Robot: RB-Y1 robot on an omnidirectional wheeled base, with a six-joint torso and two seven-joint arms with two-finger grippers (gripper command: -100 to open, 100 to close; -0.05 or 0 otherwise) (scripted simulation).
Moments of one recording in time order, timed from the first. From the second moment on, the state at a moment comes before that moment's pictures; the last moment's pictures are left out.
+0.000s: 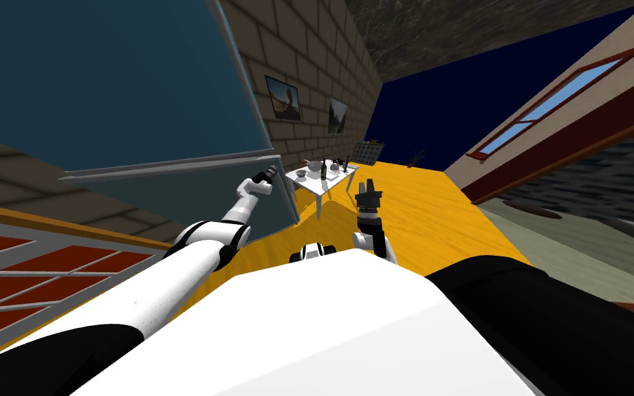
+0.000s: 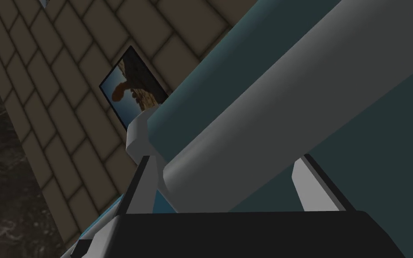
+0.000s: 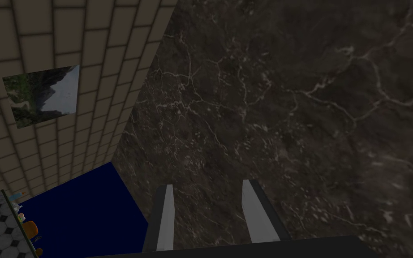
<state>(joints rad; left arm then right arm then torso) -0.93 0.44 -0.18 -0.93 0.11 0.28 -0.35 0.49 0.03 -0.05 -2.31 0.03 -0.47 -0.17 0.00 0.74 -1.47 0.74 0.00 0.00</state>
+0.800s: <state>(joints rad) -0.94 0.40 -0.25 -0.98 0.13 0.30 -0.35 0.49 0.03 -0.05 -2.31 0.03 -0.47 -0.17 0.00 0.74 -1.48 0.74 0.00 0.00</state>
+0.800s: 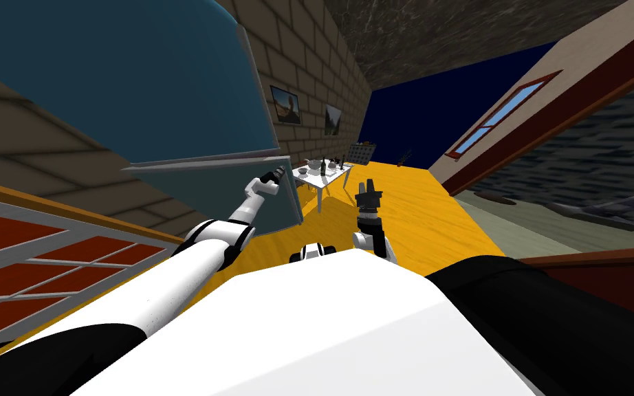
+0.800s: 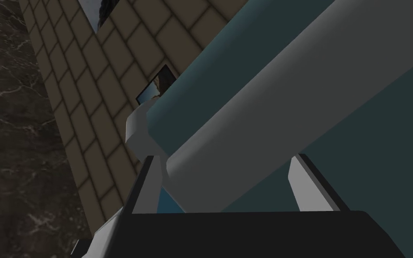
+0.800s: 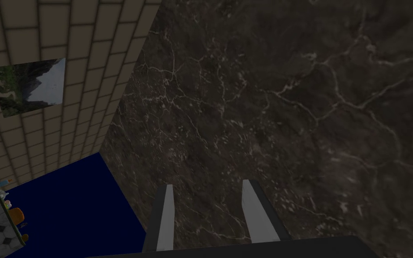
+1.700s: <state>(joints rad) -0.97 0.36 -0.37 -1.03 0.22 0.30 -0.37 0.49 0.03 -0.05 -2.31 0.03 -0.47 -0.17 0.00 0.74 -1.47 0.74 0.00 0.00</state>
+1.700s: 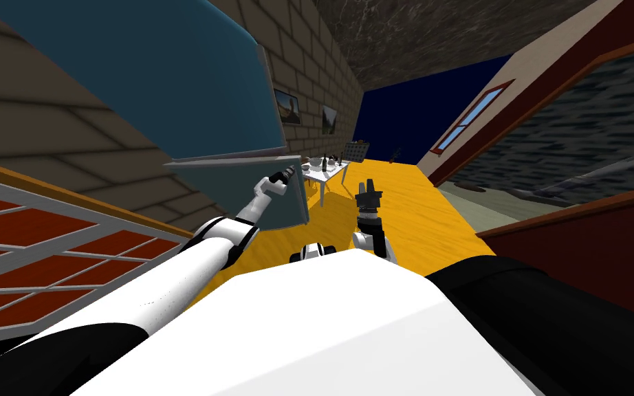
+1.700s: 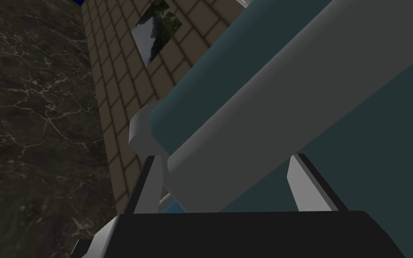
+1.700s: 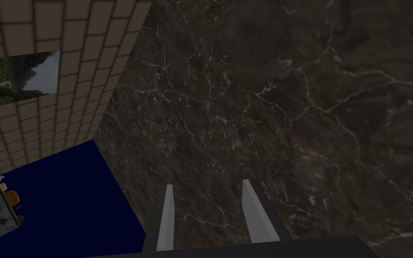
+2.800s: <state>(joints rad) -0.96 0.31 -0.48 -1.16 0.28 0.33 -0.37 0.49 0.03 -0.05 -2.31 0.03 -0.47 -0.17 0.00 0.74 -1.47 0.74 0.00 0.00</state>
